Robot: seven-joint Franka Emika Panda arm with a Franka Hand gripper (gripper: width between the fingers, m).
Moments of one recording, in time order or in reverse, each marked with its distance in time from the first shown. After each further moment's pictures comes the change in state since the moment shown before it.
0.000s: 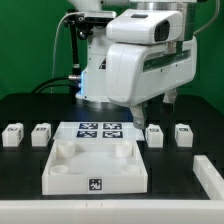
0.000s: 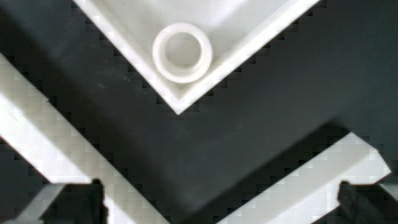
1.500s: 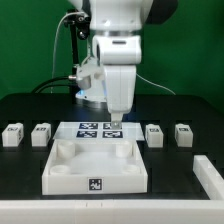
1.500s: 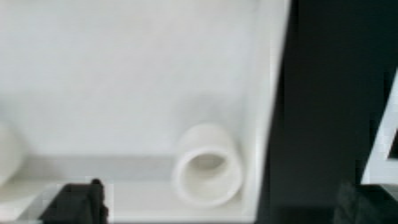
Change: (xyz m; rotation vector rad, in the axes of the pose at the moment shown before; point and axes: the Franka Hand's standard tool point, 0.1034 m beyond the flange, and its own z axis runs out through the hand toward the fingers) arm -0.132 -0.071 0.066 -0.012 0.021 -0.717
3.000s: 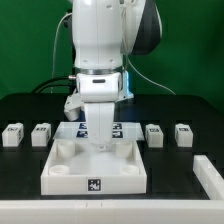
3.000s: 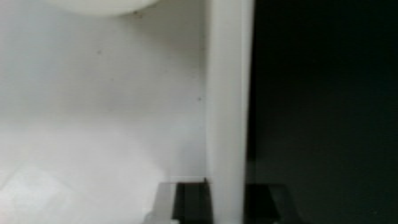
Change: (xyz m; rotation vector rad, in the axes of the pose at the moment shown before) arm -0.019 -0.005 0.041 0.034 0.019 0.052
